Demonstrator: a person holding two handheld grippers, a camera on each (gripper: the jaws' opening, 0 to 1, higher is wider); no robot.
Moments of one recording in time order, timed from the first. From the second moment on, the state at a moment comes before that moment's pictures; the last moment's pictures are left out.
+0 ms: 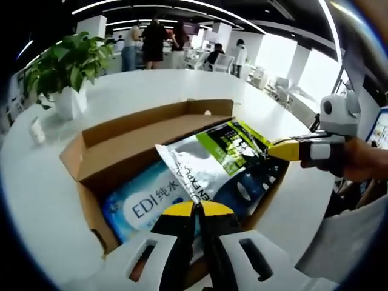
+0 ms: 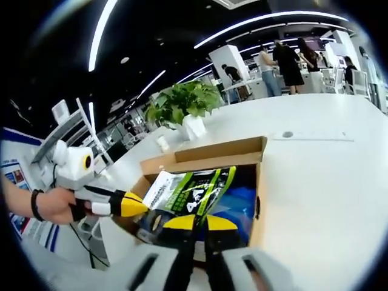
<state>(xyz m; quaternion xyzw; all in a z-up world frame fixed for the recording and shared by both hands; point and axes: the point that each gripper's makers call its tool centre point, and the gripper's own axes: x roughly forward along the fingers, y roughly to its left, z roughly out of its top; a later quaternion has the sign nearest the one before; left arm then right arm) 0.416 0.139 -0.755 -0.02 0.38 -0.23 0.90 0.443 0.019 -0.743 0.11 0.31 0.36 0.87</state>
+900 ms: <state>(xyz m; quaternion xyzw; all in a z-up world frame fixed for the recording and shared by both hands) 0.421 0.045 -0.740 0.00 0.36 -0.28 0.89 0.431 -0.077 -0.733 0.13 0.29 0.31 0.90</state>
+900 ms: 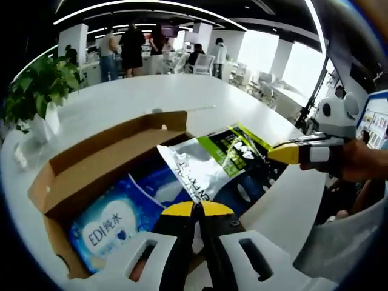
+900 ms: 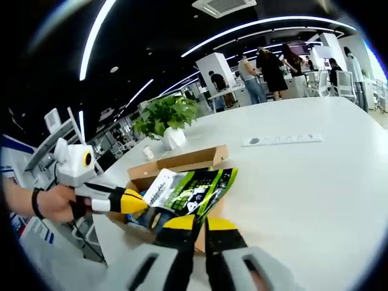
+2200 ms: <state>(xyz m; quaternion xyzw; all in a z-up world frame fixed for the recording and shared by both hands) 0.411 -0.077 -0.752 0.01 0.37 -0.35 0.86 0.407 -0.201 -0.747 0.14 0.30 0.25 0.91</state>
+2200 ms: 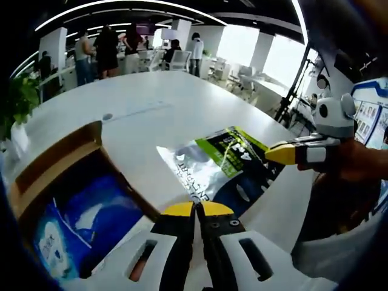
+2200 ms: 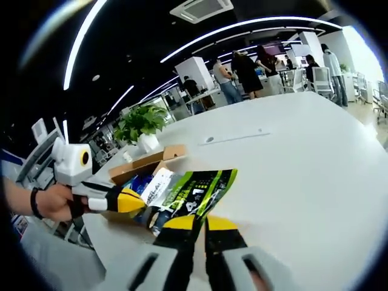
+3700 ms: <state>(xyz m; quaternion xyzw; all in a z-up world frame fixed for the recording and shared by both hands) 0.414 -0.121 -0.808 0.03 0.40 -0.33 0.85 0.417 -0.244 -0.809 0.14 0.34 0.26 0.89</state>
